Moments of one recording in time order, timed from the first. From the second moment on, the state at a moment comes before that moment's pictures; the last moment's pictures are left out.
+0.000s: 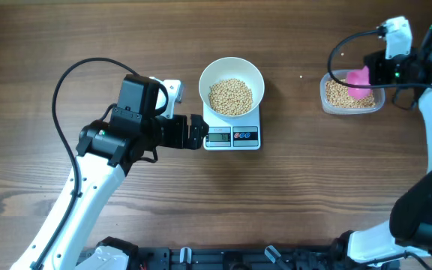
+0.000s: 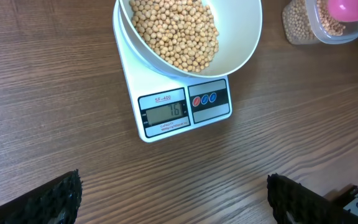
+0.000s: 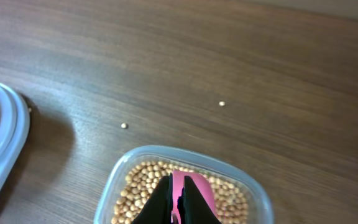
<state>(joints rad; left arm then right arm) -0.33 1.26 1.07 -0.81 0.32 -0.25 -0.31 1.70 1.38 -0.59 -0.44 -0.45</state>
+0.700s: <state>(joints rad) -0.33 1.26 1.07 -0.81 0.32 -0.25 -0.30 1.77 1.38 -0.58 -0.32 -0.50</state>
